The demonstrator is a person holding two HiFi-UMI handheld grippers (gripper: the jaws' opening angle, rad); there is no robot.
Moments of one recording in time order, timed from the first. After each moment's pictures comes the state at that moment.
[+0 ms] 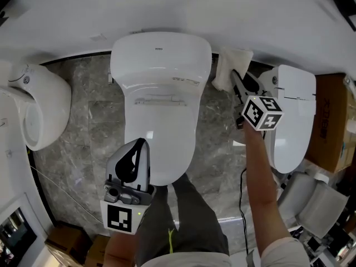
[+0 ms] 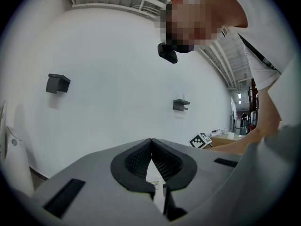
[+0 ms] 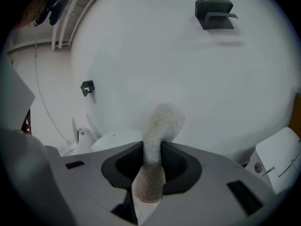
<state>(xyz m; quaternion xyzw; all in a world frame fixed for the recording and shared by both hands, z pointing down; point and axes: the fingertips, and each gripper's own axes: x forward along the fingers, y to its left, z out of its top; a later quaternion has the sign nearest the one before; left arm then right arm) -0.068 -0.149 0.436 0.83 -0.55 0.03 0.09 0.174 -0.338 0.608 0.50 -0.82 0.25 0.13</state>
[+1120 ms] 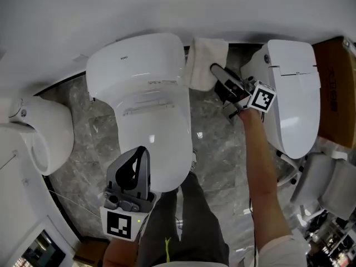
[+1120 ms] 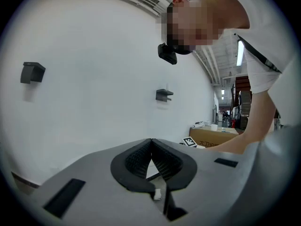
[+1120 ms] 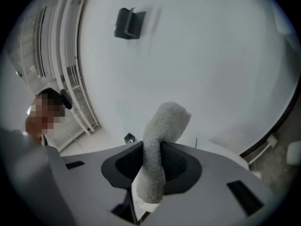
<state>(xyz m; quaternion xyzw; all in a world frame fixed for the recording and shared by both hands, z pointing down) 0.019 -0.159 0.471 0.88 -0.46 0.08 0.10 0.203 -0.329 0.616 0.25 -0.83 0.44 -0.23</state>
